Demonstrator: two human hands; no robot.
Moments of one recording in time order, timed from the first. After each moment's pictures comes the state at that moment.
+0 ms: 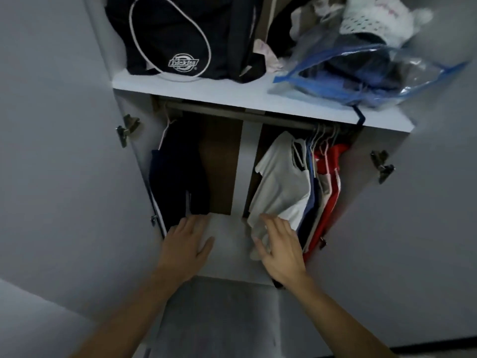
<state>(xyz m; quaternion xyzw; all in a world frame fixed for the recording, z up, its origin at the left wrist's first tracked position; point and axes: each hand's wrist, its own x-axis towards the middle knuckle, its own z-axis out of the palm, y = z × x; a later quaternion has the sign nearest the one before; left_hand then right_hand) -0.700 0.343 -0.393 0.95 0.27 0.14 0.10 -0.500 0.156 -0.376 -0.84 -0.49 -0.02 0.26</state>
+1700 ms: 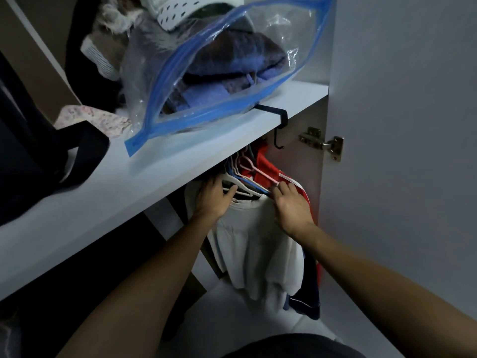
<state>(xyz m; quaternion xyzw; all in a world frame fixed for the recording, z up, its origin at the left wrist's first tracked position) -0.198 0.459 -0.368 0.98 0.01 0.11 0.18 -0.236 0.229 -0.411 -0.97 -0.13 -0.14 0.14</state>
